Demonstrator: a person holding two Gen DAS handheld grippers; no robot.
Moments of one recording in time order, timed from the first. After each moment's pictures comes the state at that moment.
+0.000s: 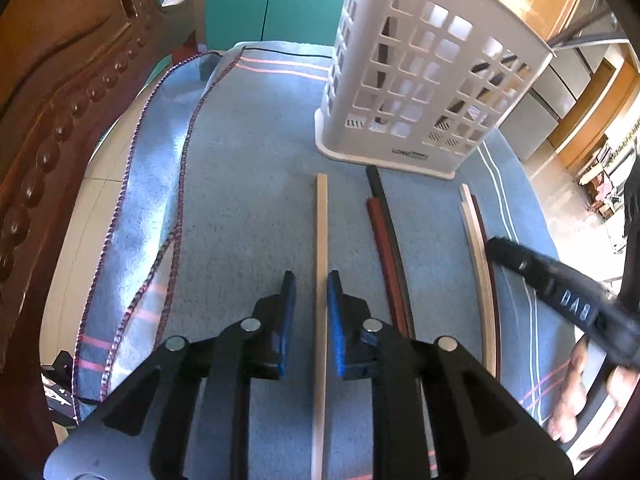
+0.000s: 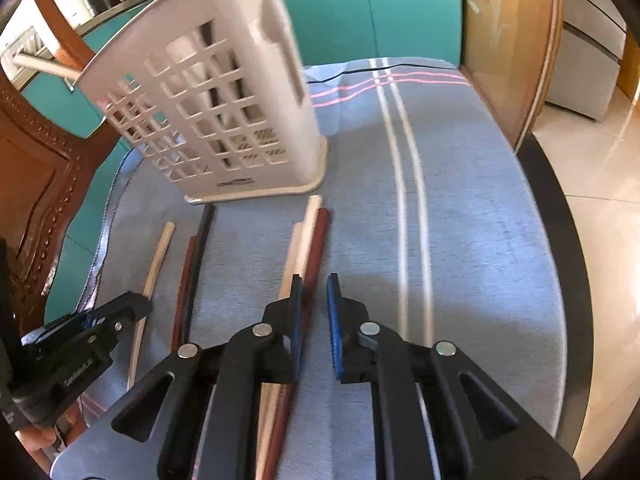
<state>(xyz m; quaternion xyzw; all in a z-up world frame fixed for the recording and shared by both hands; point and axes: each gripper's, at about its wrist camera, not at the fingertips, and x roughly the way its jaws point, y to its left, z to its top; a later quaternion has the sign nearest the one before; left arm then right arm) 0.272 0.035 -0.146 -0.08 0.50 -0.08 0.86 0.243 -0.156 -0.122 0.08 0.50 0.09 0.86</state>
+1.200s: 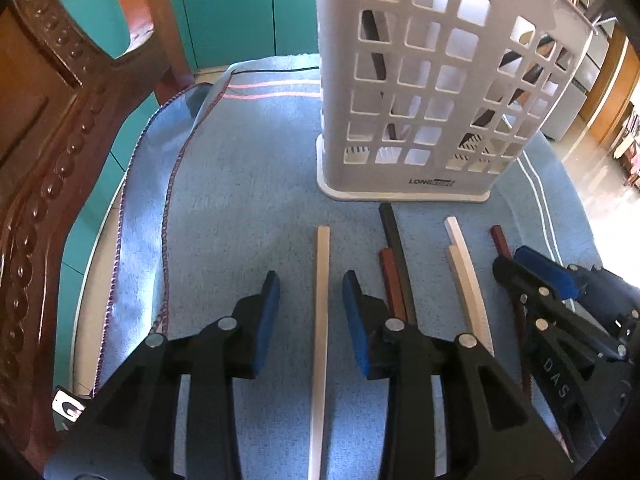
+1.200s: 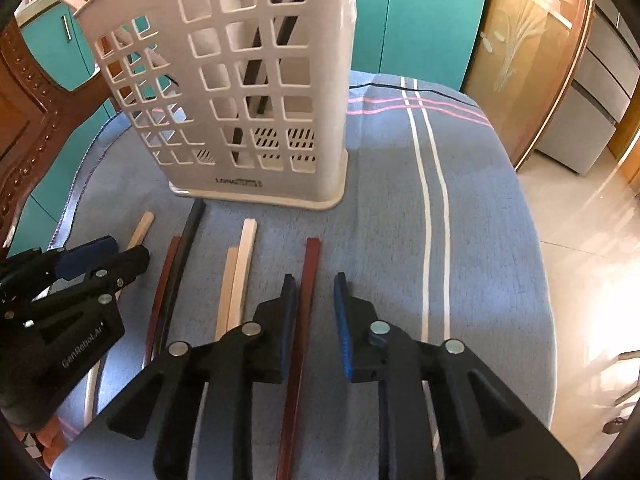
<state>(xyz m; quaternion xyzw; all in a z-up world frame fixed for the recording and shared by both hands) 0.316 0.001 -0.148 0.01 0.50 -0.02 0.87 0.258 -0.105 -0.130 -0.02 0.49 0.06 0.87</state>
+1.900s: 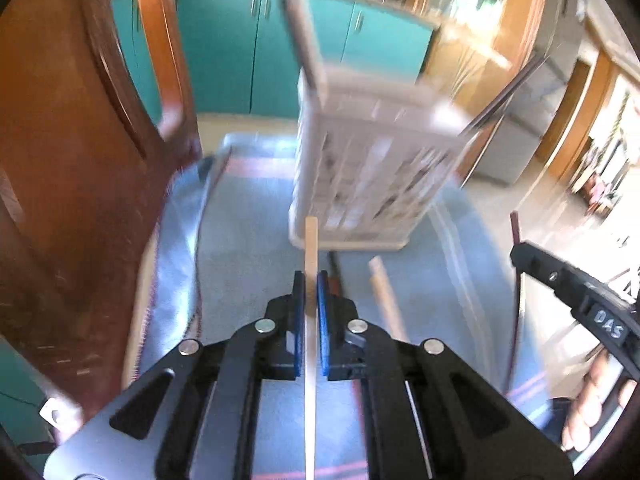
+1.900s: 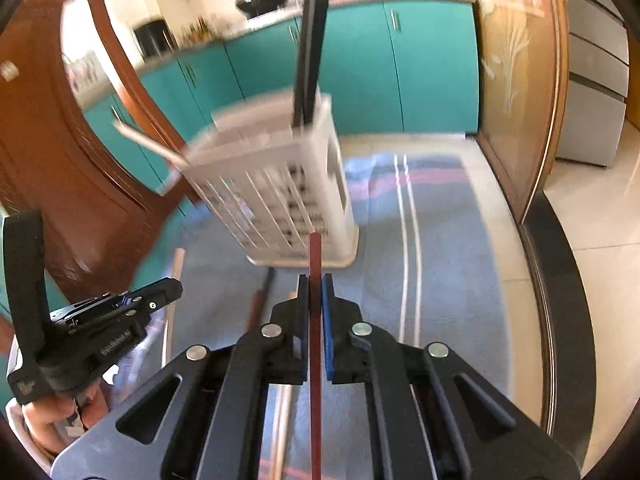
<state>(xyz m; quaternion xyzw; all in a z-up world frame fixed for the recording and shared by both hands) 0.240 0.024 -0.049 -0.05 0.38 -0.09 0.92 0.199 -0.174 -0.023 0.10 0.38 0.13 0.91</state>
